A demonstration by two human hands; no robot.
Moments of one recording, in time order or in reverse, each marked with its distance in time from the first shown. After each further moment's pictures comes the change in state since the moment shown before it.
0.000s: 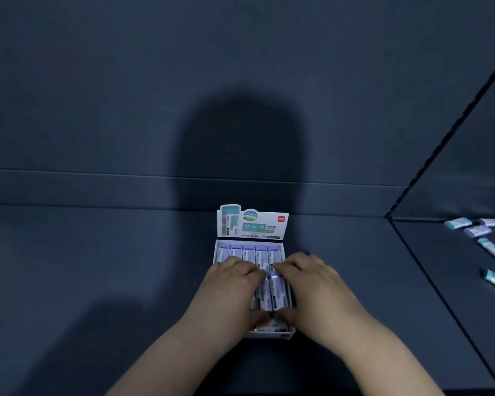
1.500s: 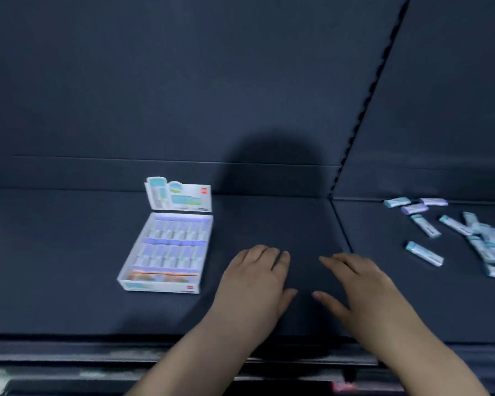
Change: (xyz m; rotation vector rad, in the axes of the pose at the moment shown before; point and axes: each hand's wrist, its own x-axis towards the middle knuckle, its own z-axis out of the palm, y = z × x) left_hand 0.024 0.170 0.038 0.212 0.212 0.013; right_hand -0.133 0.146 -0.018 0.033 0.147 0.145
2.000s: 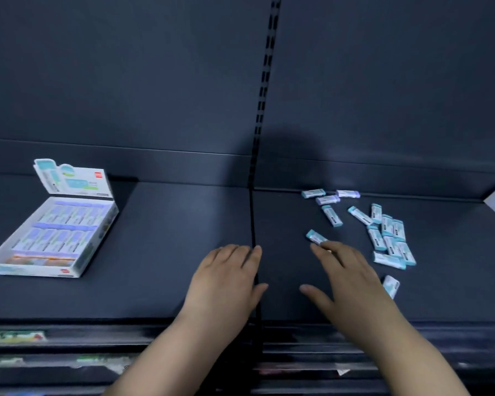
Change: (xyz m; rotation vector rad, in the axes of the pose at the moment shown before) left_hand 0.050 0.147 0.009 -0.028 -0.101 -0.102; right_hand -0.046 0.156 -0.043 -0.034 0.047 0.014
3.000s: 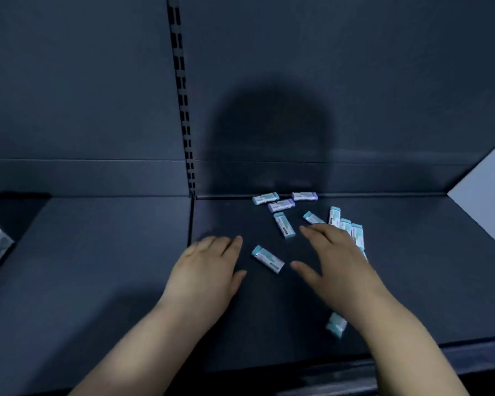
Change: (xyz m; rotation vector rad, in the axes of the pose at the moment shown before) left_hand 0.102 0.045 0.028 -0.042 -0.109 0.046; right_hand 0.058 0.101 -0.012 0.042 -0.023 0.092
